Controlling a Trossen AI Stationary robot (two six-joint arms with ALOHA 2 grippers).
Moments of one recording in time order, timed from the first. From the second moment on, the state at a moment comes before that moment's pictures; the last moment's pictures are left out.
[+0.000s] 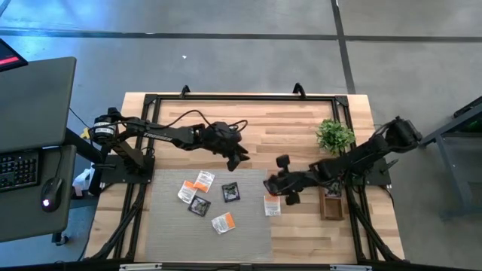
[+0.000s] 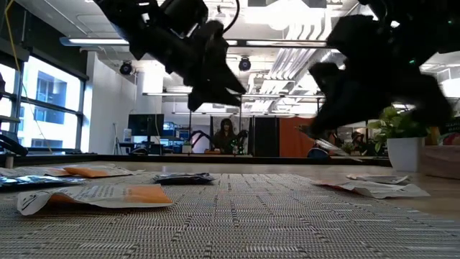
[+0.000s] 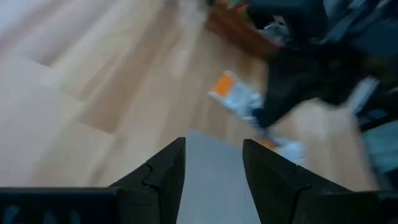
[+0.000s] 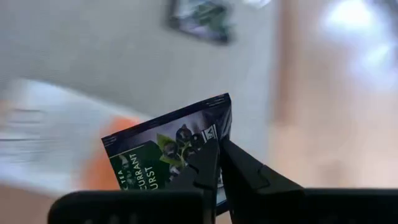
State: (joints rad) left arm 0.13 1.61 0.92 0.16 0.20 -0.40; right arm 0.33 1.46 0.57 0.15 0.36 -0.26
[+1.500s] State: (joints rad) left arm 0.12 1.75 0.92 0.43 0.22 -0.50; right arm 0.10 1.47 0.58 0.48 0.31 -0.76
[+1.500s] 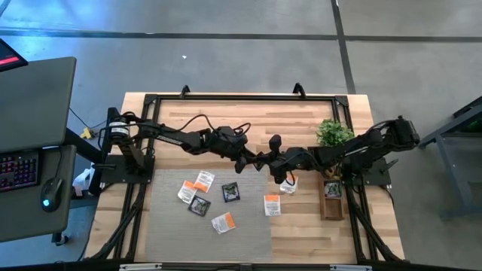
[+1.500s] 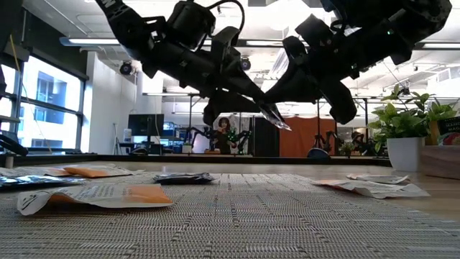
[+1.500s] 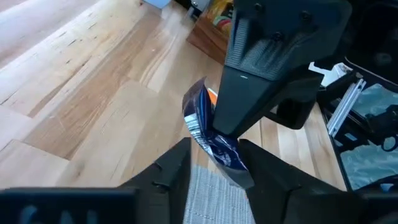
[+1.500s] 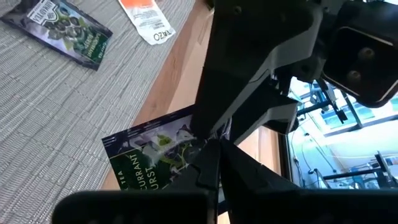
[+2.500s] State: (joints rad) left arm 0.18 1.67 0.92 0.58 0.02 -0.29; right arm 0.17 1.22 0.58 0.14 0.68 0.16
